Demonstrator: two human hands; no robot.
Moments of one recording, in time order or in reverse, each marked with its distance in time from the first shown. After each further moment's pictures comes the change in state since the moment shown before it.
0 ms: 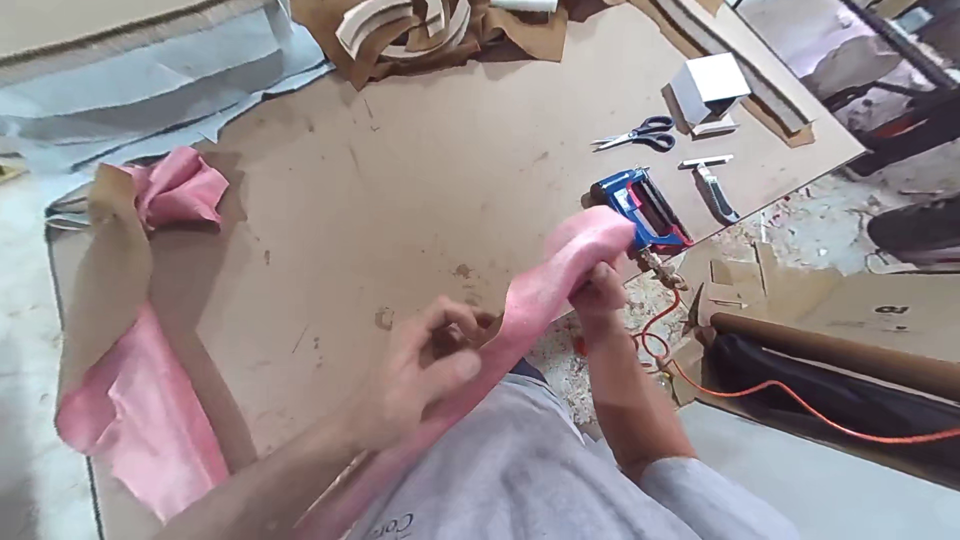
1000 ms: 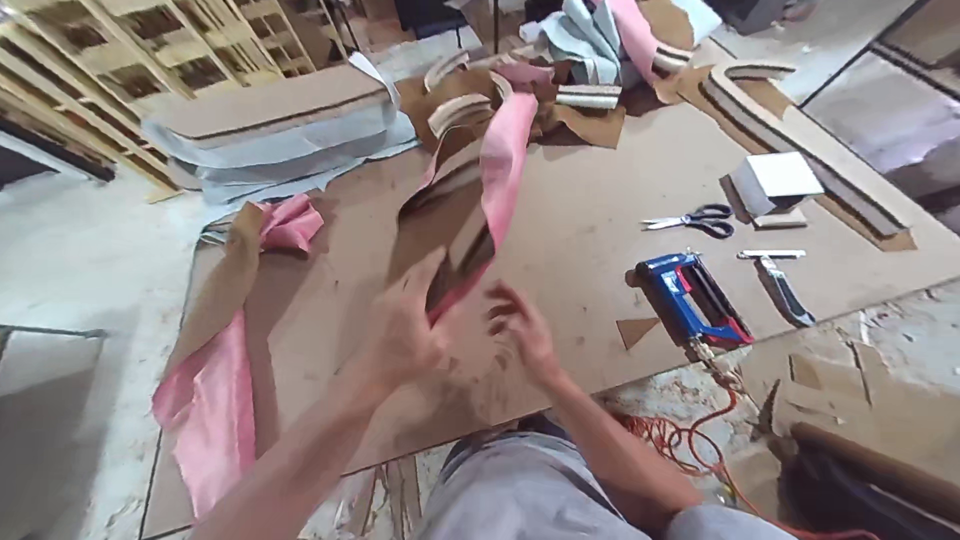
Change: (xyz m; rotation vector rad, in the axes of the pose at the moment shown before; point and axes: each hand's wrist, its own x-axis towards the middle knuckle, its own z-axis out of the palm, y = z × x) left_hand 0.055 0.011 -0.060 1.190 0.528 -0.005; right_hand 0.028 0.062 0.083 -0.099 -0.232 0.359
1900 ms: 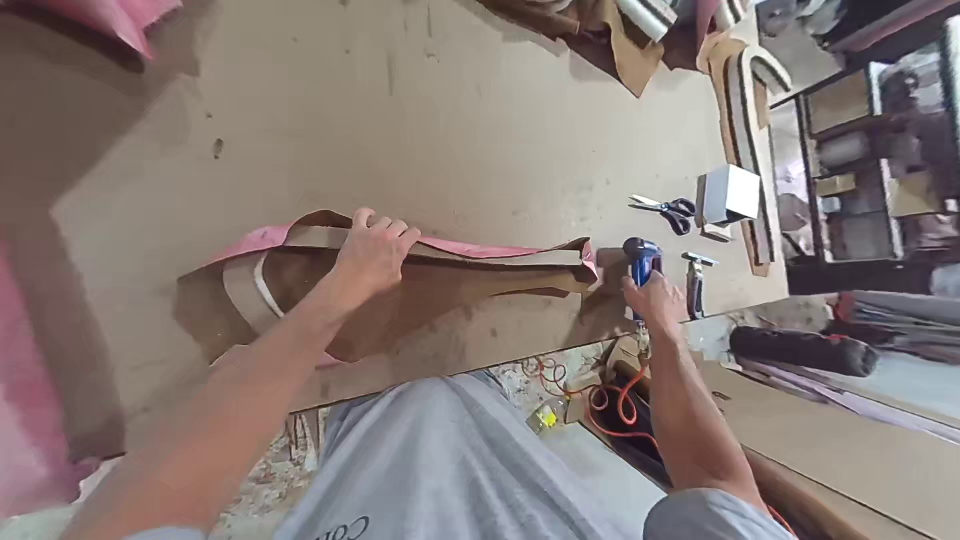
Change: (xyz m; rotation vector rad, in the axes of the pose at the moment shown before) left_hand -0.019 -0.155 0.140 0.226 -0.488 -0.005; right_hand -0.015 -0.034 -0.274 -1.784 0.366 0.996
